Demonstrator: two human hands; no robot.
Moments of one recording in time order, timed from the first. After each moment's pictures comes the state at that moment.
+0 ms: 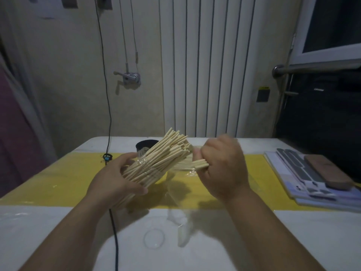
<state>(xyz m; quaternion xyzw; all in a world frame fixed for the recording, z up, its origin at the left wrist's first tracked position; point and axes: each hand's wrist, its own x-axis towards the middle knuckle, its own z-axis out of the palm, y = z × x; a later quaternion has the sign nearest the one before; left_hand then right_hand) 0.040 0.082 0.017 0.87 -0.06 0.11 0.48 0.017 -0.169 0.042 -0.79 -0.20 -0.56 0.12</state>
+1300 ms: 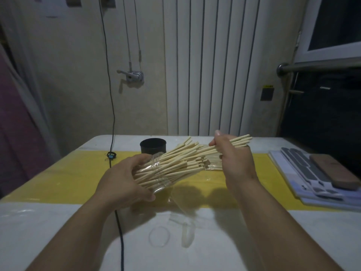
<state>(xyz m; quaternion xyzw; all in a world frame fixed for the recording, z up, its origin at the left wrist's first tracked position) 0.043 0.082 0.013 0.91 -0.11 0.12 0.37 0.018 -0.164 0.049 -0.67 0.02 -0.30 0.68</state>
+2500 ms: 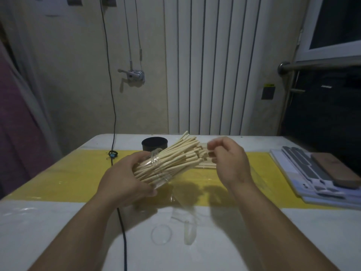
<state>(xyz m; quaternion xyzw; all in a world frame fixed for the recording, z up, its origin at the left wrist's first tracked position) 0.044 0.083 0.011 0.90 -0.09 0.12 0.41 0.021 -0.160 0.039 -0.76 0.00 -0.27 0.59</state>
